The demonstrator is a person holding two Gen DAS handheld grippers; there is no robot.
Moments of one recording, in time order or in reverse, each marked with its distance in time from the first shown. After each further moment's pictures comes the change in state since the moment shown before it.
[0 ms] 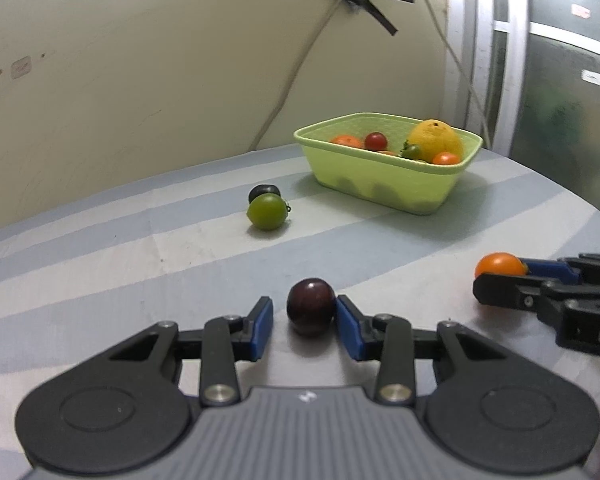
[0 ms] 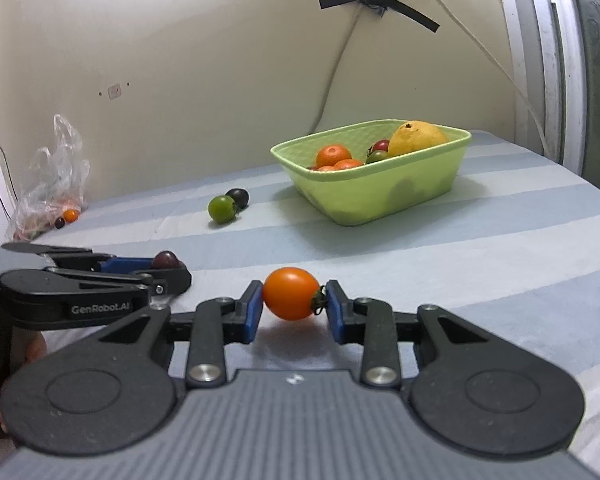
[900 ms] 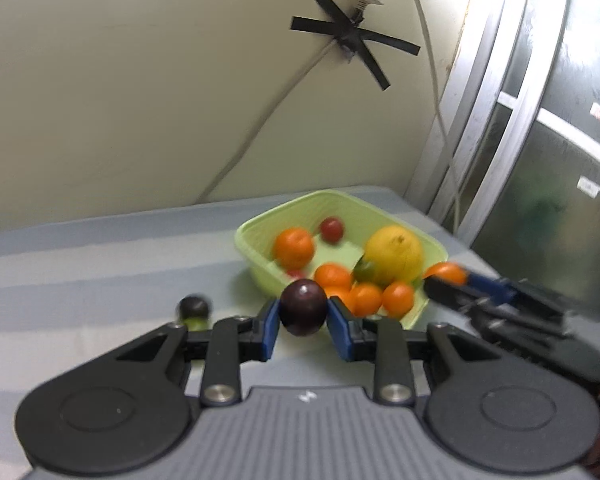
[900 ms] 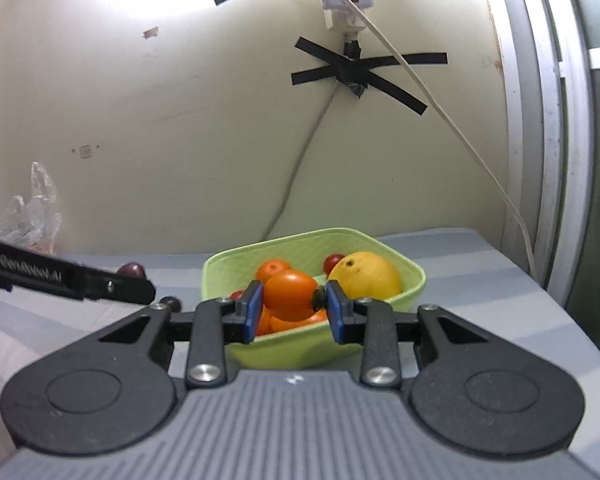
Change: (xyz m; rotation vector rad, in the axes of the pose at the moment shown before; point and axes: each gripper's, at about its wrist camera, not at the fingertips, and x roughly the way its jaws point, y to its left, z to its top) left arm 0.026 -0.009 0.115 -0.154 0.015 -0.180; right arm 0.035 -0.070 0.076 -0.099 -0.156 0.004
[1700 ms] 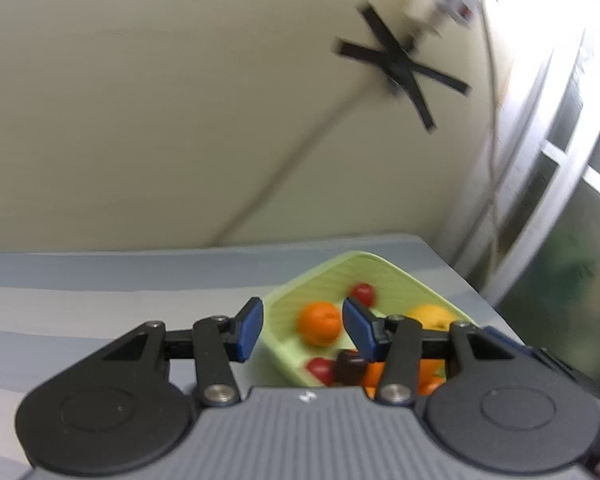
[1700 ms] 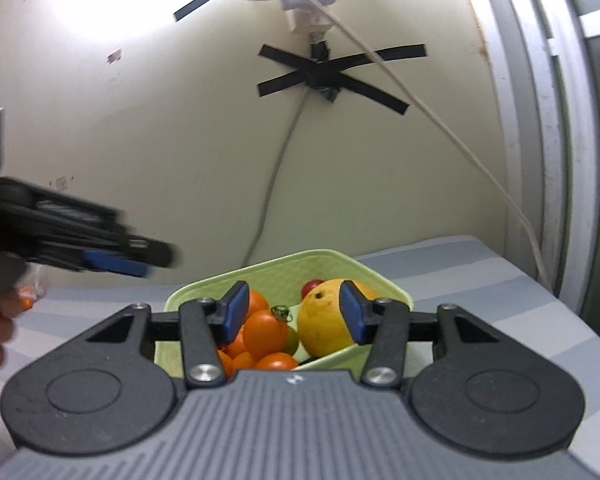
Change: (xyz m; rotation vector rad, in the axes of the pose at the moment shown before) left arm 0.027 0.032 0.042 -0.094 -0.060 0.059; right arm 0.027 -0.022 0.005 0.078 -0.076 -0.007
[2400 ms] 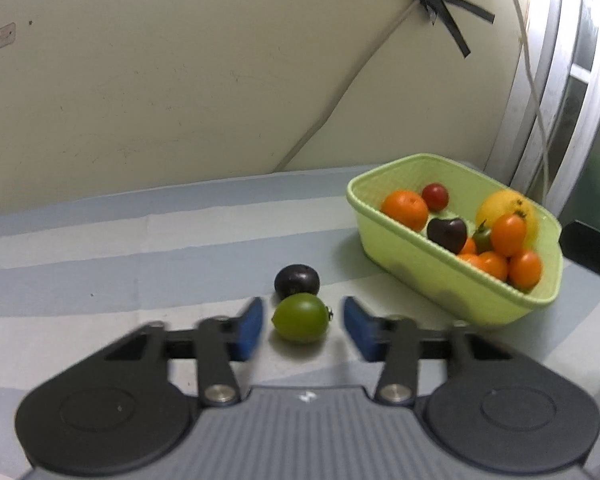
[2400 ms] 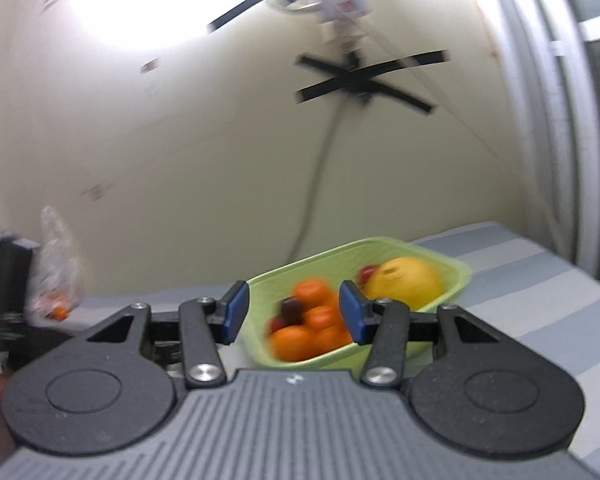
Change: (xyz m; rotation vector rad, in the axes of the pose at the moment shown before) left arm 0.006 0.028 -0.076 0.105 0.075 0.131; right arm -0.023 0.056 -0.005 0.028 0.011 0.062
